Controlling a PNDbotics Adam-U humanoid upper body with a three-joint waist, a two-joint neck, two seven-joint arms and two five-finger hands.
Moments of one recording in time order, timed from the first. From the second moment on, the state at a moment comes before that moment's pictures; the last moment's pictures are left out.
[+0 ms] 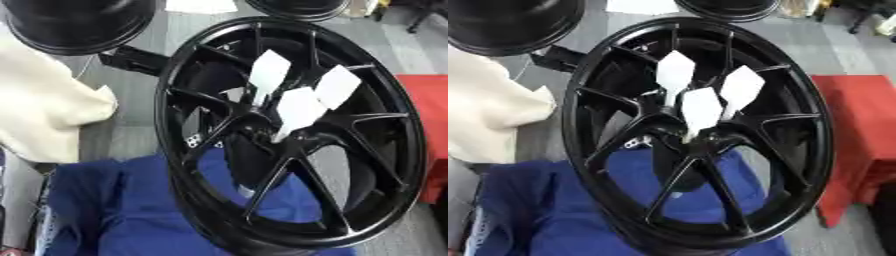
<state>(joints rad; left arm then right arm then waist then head) -0.25 0.34 0.25 -1.98 0.26 0.06 0.42 -0.82 -0.88 -0.06 -1.23 0.46 0.29 0.50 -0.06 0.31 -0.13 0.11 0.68</state>
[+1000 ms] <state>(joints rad) -0.25 0.34 0.25 -1.98 0.26 0.06 0.42 -0.68 -0.86 -0.18 -1.24 0.42 0.30 0.29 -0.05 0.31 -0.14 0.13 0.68</state>
